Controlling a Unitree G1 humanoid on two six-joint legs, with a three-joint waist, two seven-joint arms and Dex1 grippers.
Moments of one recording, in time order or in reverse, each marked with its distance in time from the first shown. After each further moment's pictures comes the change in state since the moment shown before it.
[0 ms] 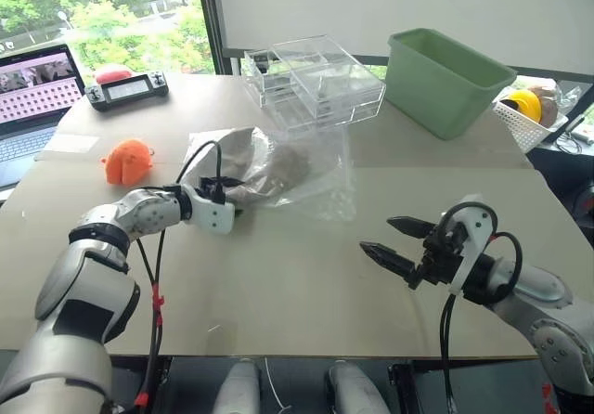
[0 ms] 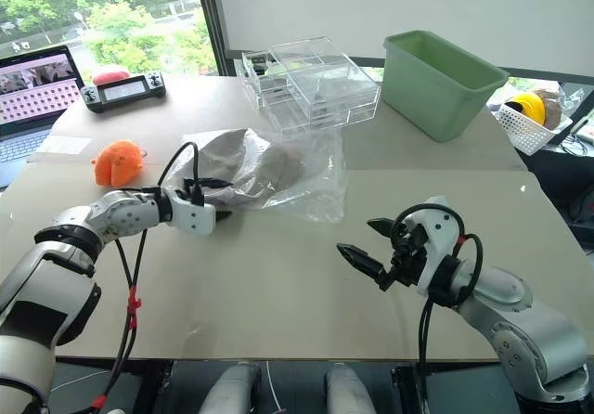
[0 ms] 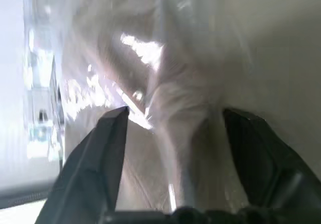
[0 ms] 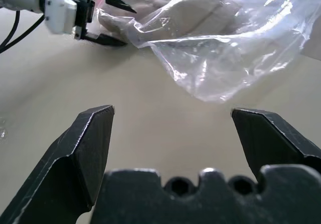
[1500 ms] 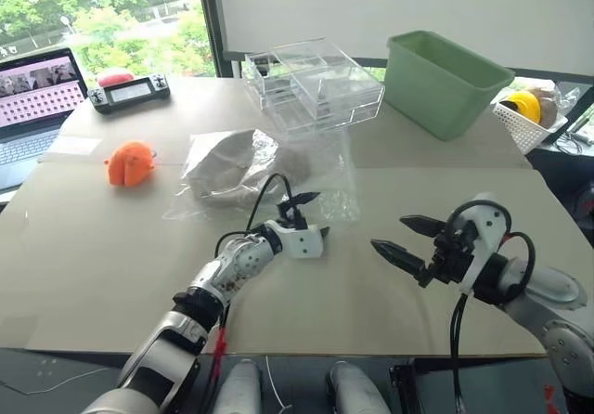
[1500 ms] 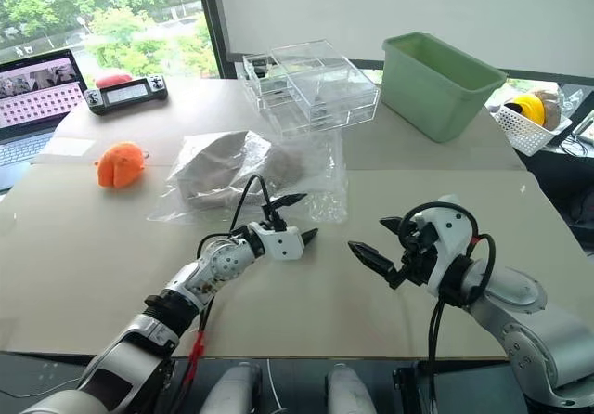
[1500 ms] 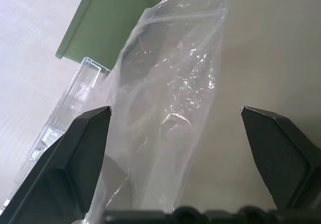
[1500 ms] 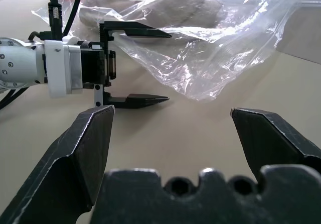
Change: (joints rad) left arm 0.414 -0.442 0.144 -0.717 -0.057 0.708 0.082; right arm 0.033 -0.012 -0.069 -0.028 -0.011 0.041 -0.016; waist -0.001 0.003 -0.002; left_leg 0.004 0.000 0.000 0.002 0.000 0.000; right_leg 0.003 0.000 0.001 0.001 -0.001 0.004
